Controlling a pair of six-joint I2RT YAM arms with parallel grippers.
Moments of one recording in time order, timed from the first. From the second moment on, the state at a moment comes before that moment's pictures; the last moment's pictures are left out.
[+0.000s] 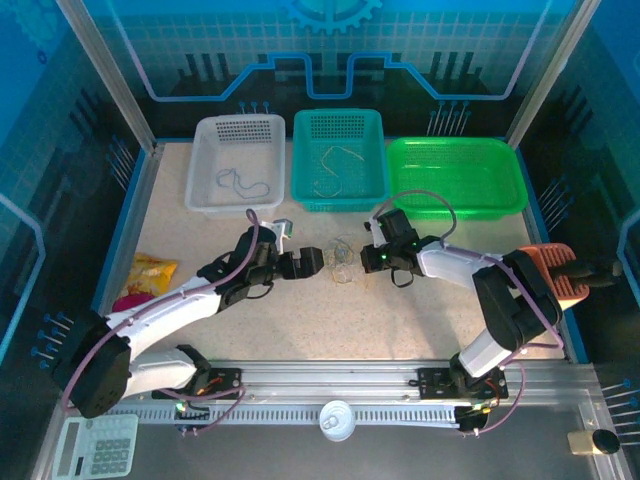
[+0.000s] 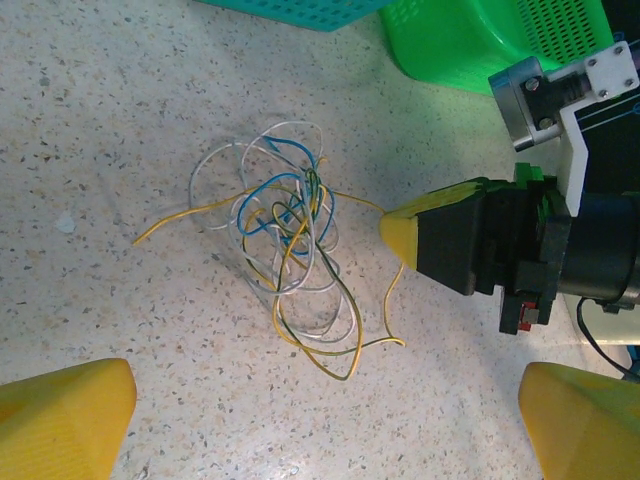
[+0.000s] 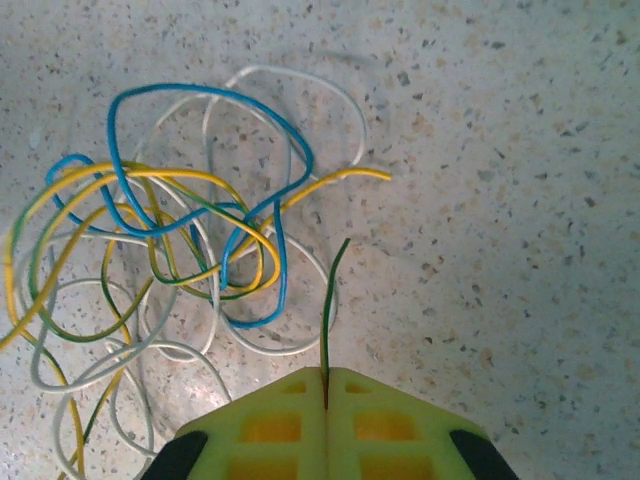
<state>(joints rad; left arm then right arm) -0.61 1.19 0.63 -0.05 0.17 -0.72 0.48 1.58 0.81 -0.19 -0.19 0.29</state>
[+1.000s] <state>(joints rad) -0.61 1.13 0.63 0.01 0.30 -0.64 0.48 1.11 1.02 -0.23 -0.36 0.36</state>
